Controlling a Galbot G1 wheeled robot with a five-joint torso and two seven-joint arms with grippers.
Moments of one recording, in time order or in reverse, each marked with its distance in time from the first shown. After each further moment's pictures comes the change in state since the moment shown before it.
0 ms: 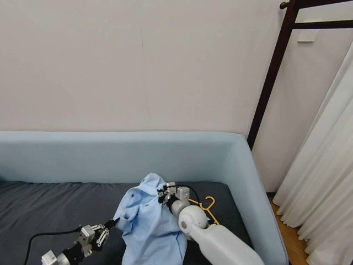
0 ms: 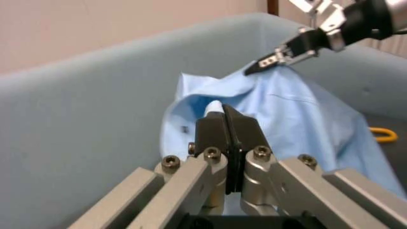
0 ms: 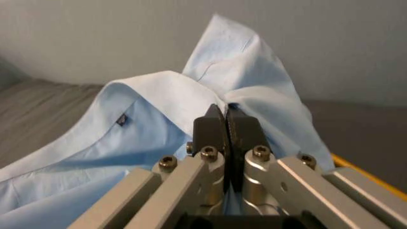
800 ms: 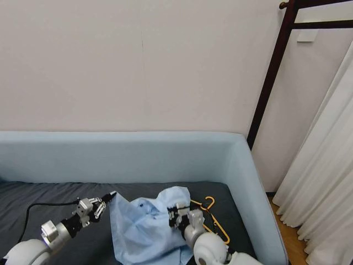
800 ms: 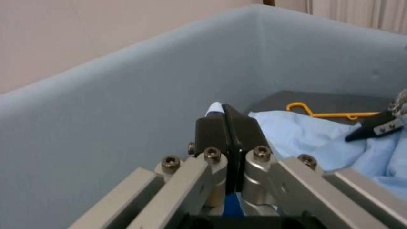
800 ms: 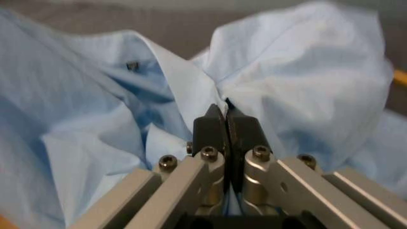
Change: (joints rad) left arm -0.144 0.057 0.130 0.063 0.031 -0.013 -0.013; right arm -0.219 -0.136 -0.119 0.185 -0.065 -0.019 0.099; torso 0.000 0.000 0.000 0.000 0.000
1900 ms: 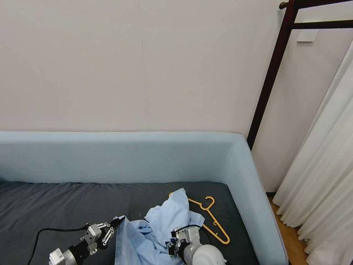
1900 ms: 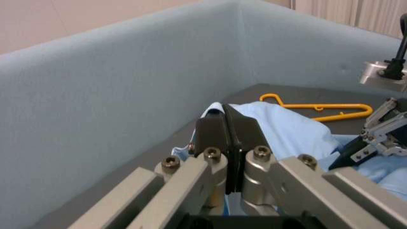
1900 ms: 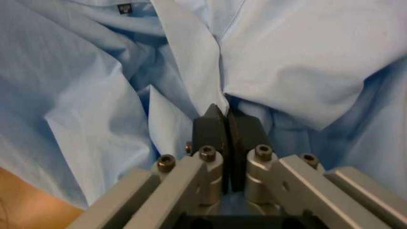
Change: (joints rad) left arm 0.089 -0.064 0.009 -0.019 0.051 -0.023 -0.009; right arm -0.021 0.036 0.045 -0.035 0.169 -0.222 0.013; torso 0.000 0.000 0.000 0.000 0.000
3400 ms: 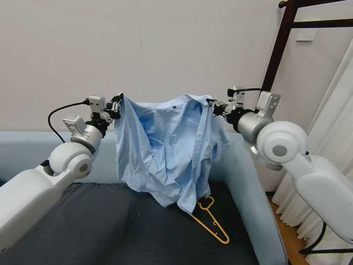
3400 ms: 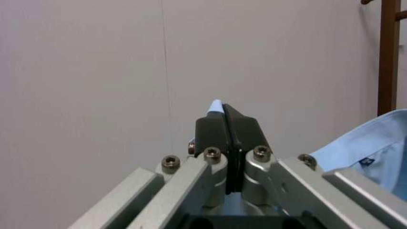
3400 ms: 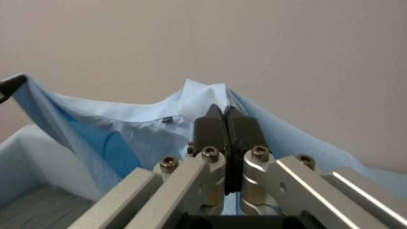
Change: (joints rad) left arm -0.977 0.101 0.293 -0.312 -0.468 0.493 -0.636; right arm 0.620 -0.392 0.330 0.498 0.401 0.036 0.154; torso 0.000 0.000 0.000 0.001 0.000
